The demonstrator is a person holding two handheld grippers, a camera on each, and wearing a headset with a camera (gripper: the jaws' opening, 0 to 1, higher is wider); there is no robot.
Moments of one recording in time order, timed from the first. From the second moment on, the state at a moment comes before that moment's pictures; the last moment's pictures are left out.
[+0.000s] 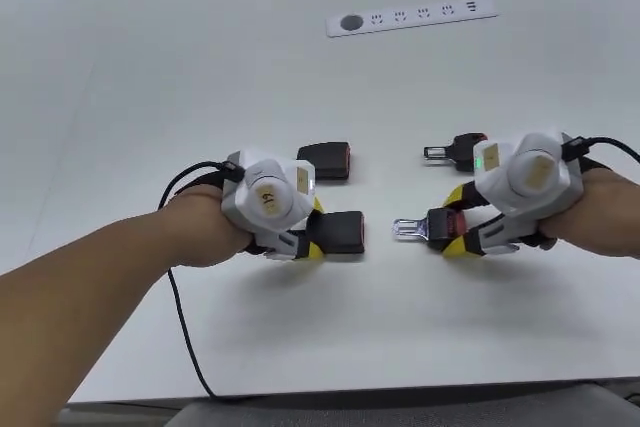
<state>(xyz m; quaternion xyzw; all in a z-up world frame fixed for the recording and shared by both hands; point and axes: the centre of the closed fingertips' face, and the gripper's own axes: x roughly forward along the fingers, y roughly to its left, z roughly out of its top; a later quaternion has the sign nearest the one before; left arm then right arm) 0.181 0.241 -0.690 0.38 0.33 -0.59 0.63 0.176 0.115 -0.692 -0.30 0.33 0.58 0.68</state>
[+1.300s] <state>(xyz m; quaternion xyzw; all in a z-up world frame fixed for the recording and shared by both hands) 0.180 0.239 -0.691 0.39 0.34 -0.60 0.61 0.175 0.160 -0.690 -0.28 0.32 0.60 0.68</state>
